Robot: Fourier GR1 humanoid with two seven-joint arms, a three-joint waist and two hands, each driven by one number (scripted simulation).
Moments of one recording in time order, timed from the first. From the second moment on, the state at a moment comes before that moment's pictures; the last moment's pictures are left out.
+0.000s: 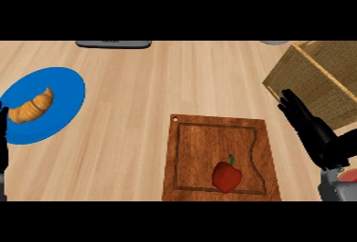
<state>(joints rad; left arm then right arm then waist) -0.03 0.59 -0.01 -1.36 0.42 0.44 -0.19 -0.09 -0.34 0.04 -1.53 -0.23 0.12 0.08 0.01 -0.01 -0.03</state>
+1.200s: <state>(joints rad) 0.03 0.51 -0.28 -1.36 0.39 0.27 0.07 -0.43 -0.20 0.42 -1.56 0.66 -0.30 0.58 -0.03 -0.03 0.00</state>
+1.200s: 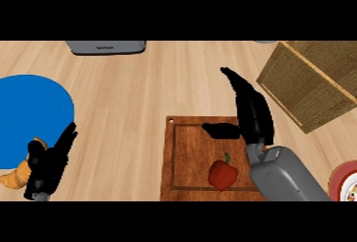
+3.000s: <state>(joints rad) 0.11 0.51 -0.26 -1.46 0.38 0.28 0.14 -0.64 -0.36 0.42 -1.94 0.26 0.45 1.22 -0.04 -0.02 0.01</state>
